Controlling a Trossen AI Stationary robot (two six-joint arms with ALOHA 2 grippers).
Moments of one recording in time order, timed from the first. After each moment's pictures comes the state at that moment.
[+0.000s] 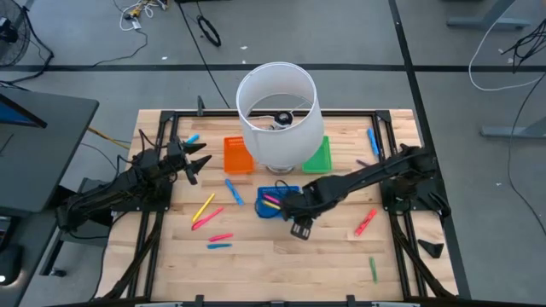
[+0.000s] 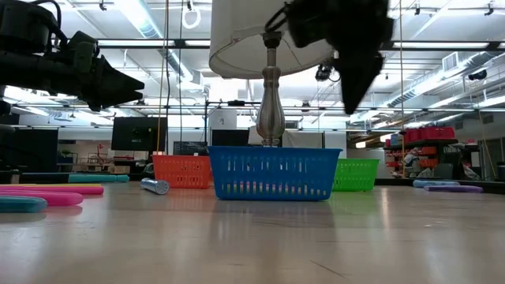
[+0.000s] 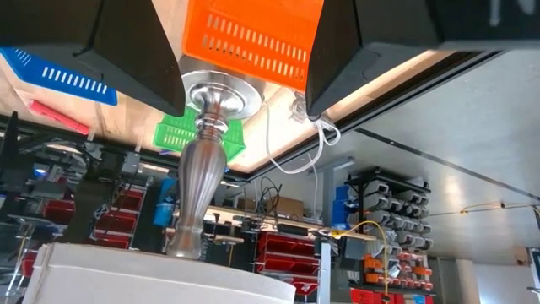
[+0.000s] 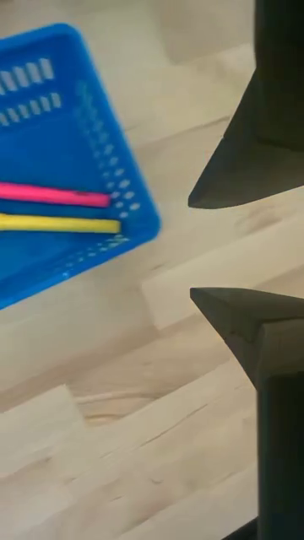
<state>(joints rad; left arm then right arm) 0.45 0.05 0.01 0.05 -0.03 -0.10 0.28 1.83 1.48 -1.03 0.01 0.69</state>
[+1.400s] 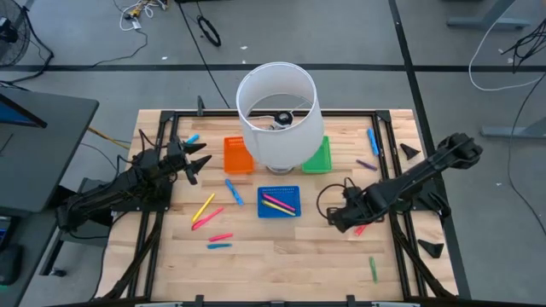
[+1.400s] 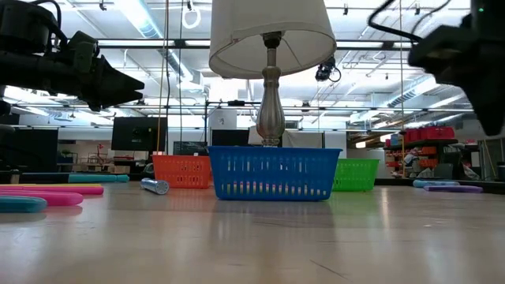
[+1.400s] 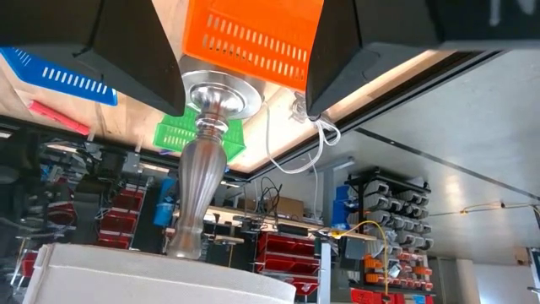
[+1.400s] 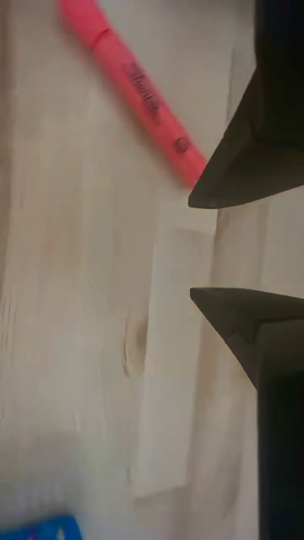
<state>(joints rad) 0.45 0.05 0.01 0.05 -0.03 -0.10 0.50 1.38 0.89 -0.96 -0.01 2.02</state>
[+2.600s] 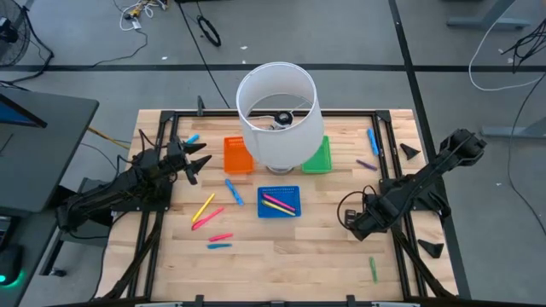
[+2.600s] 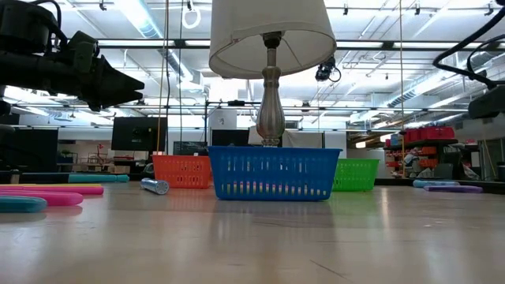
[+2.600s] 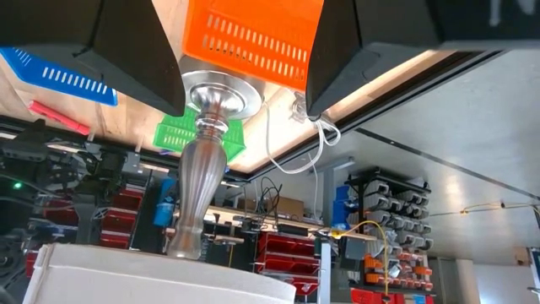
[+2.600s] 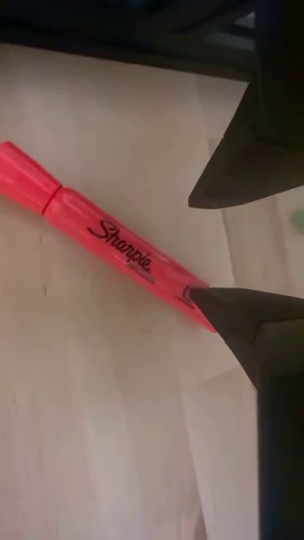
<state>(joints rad) 0.46 0.05 0.01 0.05 -0.03 -0.10 0.63 1.30 0.66 -0.90 -0.13 2.37</state>
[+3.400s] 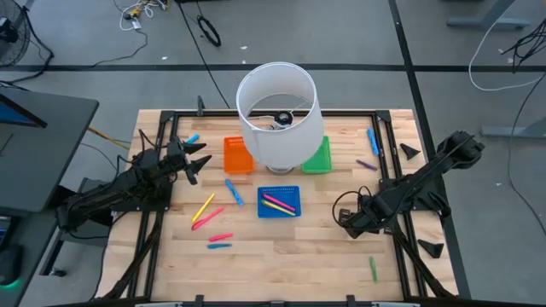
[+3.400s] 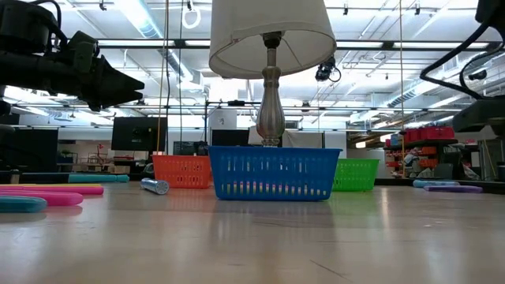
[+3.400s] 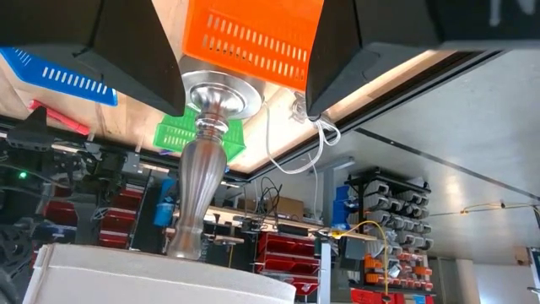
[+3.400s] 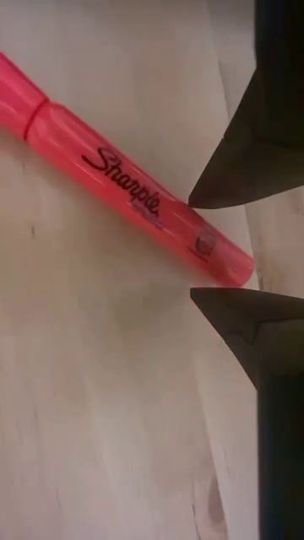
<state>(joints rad) 0.45 0.05 0.01 0.05 -0.03 -0.10 0.59 1.35 0.61 -0.74 -0.11 2.37</state>
